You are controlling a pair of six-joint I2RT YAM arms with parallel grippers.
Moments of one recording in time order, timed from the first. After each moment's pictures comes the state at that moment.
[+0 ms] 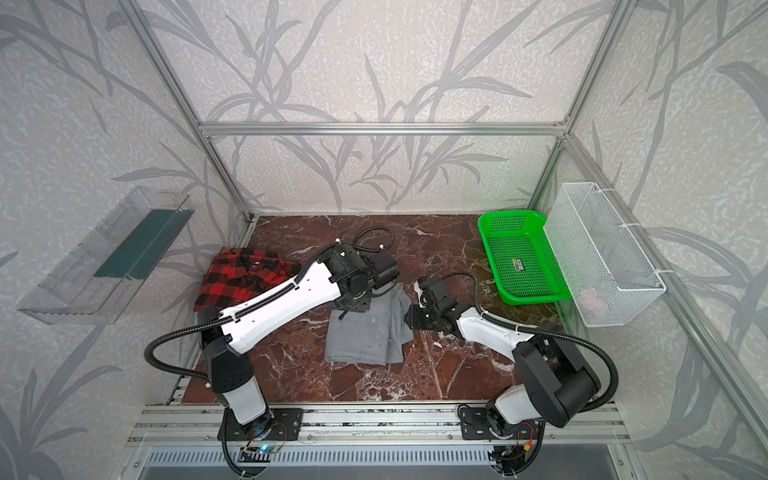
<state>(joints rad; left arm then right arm) -0.91 1.74 1.68 -1.54 -0.41 -0.92 0.58 1.42 0.71 -0.19 -0.26 0.58</state>
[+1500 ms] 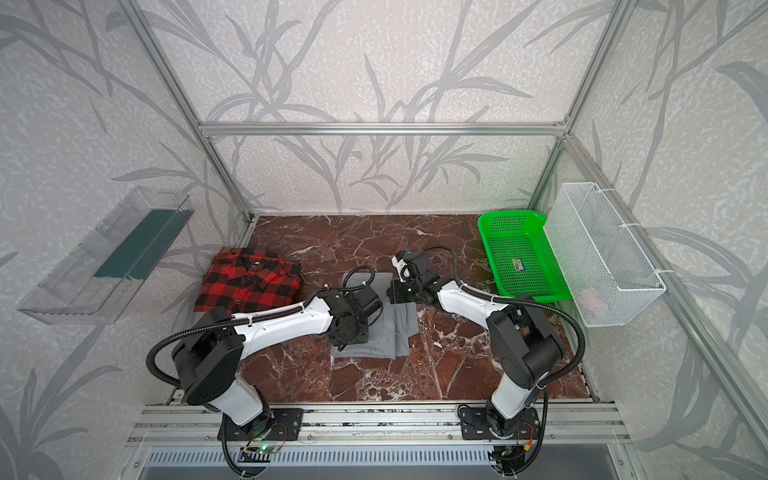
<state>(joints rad) -0.87 1.64 1.06 -0.86 -0.14 -0.98 0.55 1.68 1.02 -0.14 -0.36 0.46</state>
